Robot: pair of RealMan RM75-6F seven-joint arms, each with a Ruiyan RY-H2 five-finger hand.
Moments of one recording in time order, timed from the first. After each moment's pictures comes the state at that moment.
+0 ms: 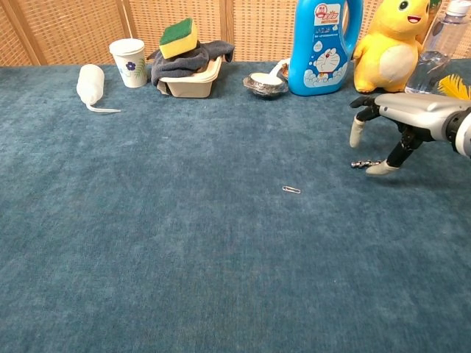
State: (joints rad) left arm -0.10 -0.91 -0.03 -1.80 1.47 1.43 0.04; right arm 0.68 -1.51 0.18 -1.47 -0.96 0.93 -0.39
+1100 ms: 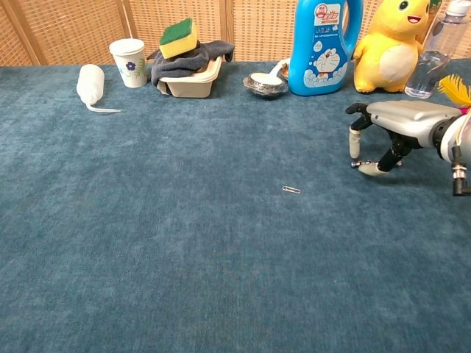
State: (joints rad) left arm -0.10 -0.91 -0.02 -1.80 1.47 1.42 0.02; right arm 0.70 -1.57 0.16 -1.39 -0.94 0.94 -0.42
